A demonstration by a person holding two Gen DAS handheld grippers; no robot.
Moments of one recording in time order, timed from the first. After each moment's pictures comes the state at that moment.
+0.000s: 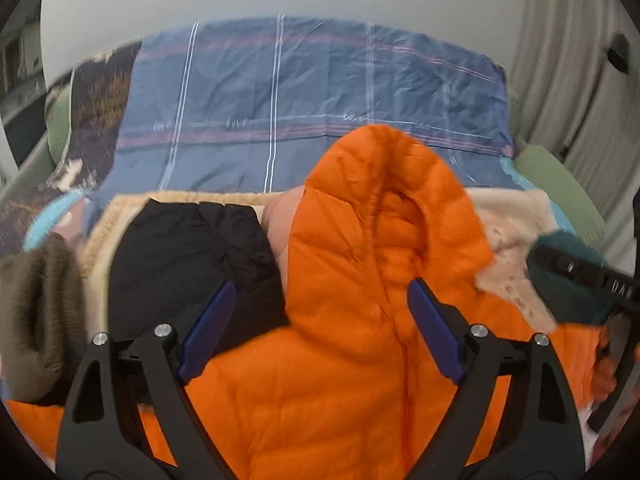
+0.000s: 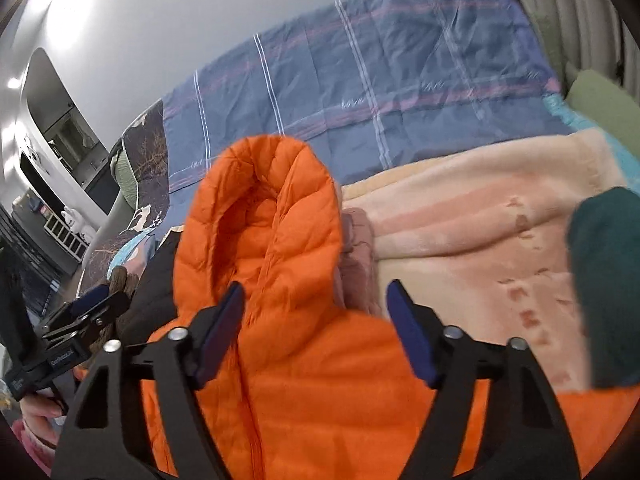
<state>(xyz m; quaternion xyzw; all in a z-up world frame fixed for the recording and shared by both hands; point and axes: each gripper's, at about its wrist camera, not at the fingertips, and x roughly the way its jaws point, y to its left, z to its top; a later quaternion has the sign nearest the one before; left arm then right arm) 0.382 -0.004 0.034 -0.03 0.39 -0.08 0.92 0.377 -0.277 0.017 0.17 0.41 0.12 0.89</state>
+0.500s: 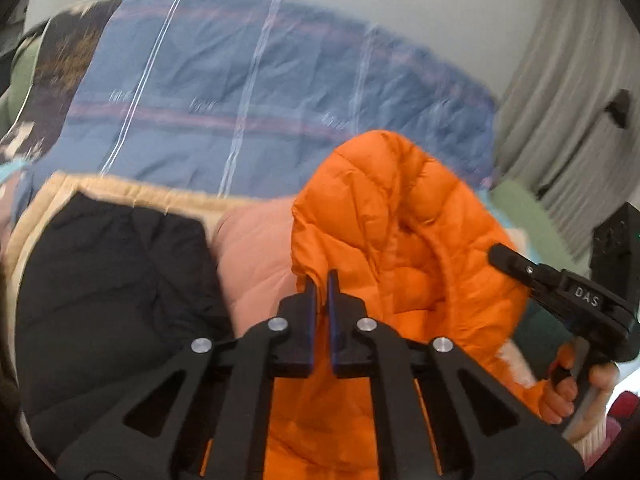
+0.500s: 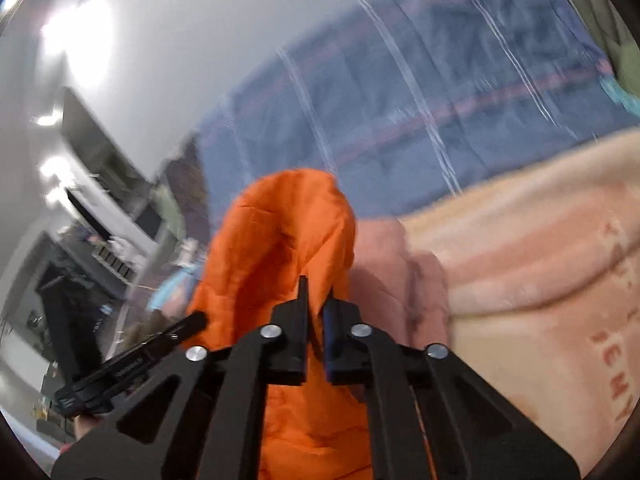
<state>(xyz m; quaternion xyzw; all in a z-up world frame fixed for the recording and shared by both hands) 0.450 0.004 0.001 -0.11 0.36 -0.16 0.91 0.444 -0.262 -0.004 0.23 0.33 0.21 0.89</state>
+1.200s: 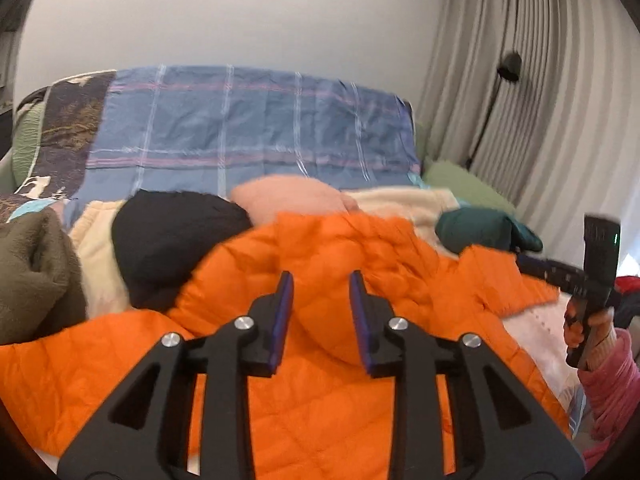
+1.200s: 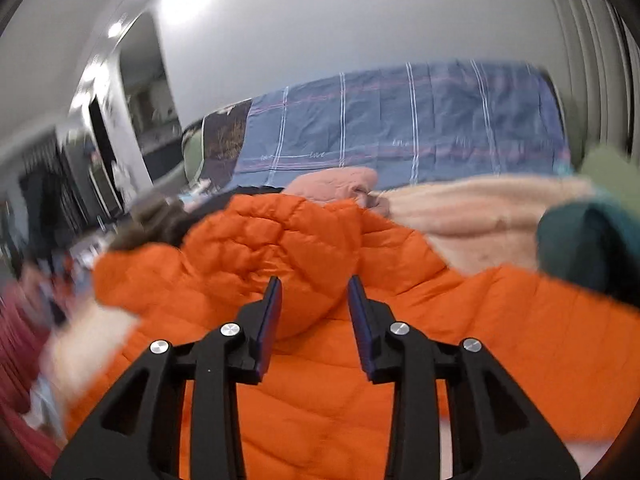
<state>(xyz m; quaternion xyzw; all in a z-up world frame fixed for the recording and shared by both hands) 0.154 0.019 0.029 -0.04 0.28 -0.23 0.93 0.134 -0.311 -0.010 0.07 0.29 0.21 0.93</state>
